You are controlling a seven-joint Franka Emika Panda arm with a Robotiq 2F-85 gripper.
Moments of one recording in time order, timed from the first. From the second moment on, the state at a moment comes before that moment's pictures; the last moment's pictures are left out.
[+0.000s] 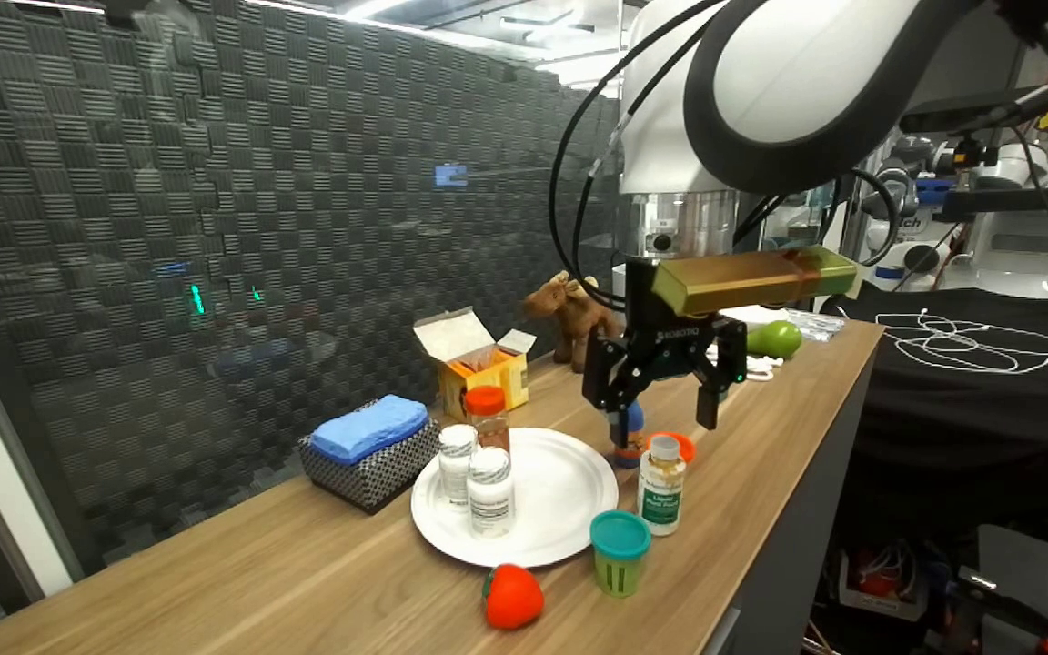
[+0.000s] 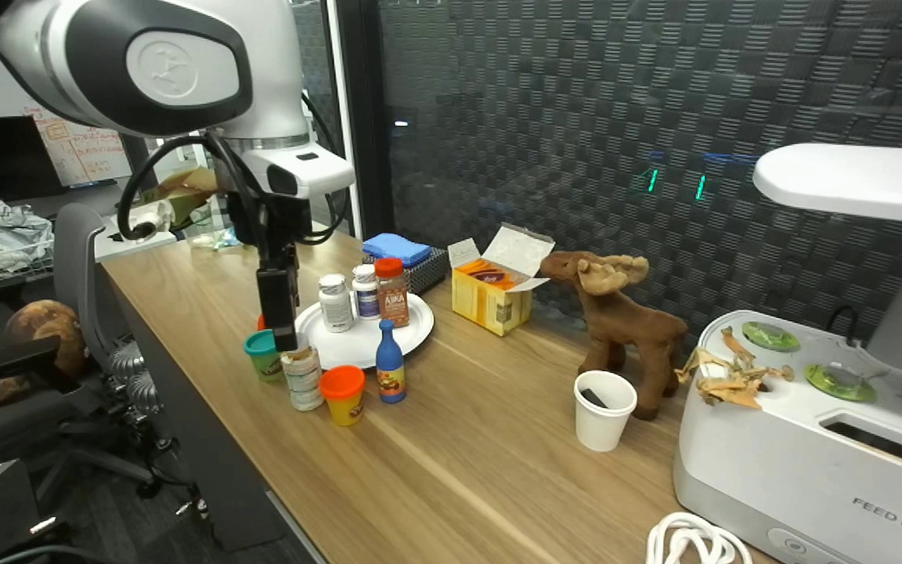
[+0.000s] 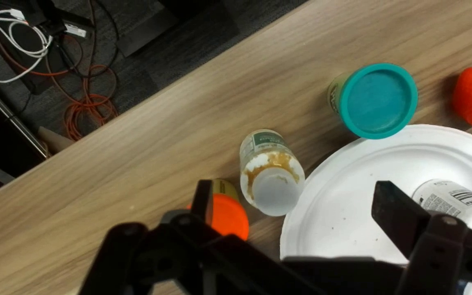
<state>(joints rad) 0.11 -0.01 0.03 -2.43 0.02 2.39 0.64</state>
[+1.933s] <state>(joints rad) 0.11 -0.01 0.09 -2.31 -0.10 2.27 0.69</state>
